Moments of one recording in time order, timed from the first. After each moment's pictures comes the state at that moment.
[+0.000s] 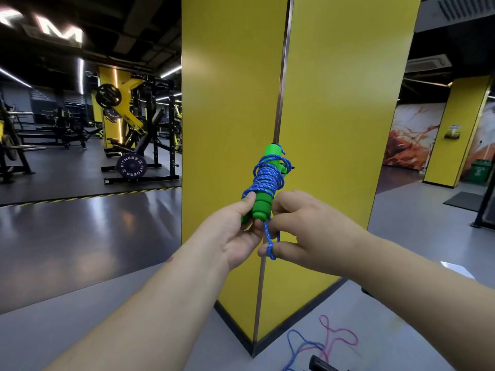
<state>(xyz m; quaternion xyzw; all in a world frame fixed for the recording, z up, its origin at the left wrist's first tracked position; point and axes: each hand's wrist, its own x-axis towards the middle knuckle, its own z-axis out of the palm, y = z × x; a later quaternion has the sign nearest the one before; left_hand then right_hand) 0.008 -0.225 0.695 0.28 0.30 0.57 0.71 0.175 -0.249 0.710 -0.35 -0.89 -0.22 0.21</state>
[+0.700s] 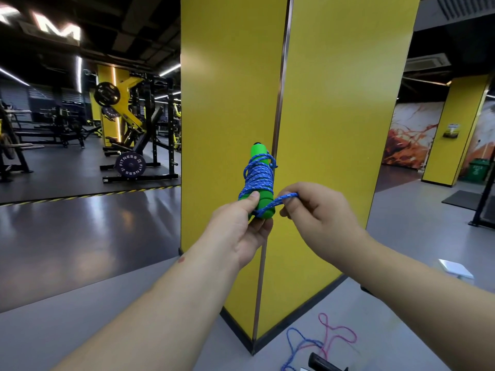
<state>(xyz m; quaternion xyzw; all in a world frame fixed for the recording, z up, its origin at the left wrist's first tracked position) 0.019 -0.222 0.692 0.27 0.31 0.61 0.68 0.168 -0.254 0.705 -0.41 -0.77 0.01 0.49</state>
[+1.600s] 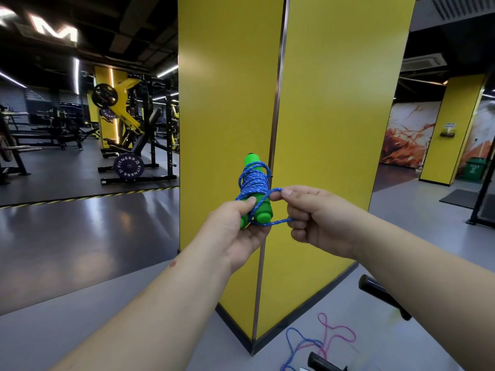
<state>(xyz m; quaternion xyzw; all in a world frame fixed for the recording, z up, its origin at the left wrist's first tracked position) 0.012 -0.232 0.693 0.29 0.31 0.59 0.69 0.180 -0.238 0.721 -0.39 -0.60 0.53 0.45</state>
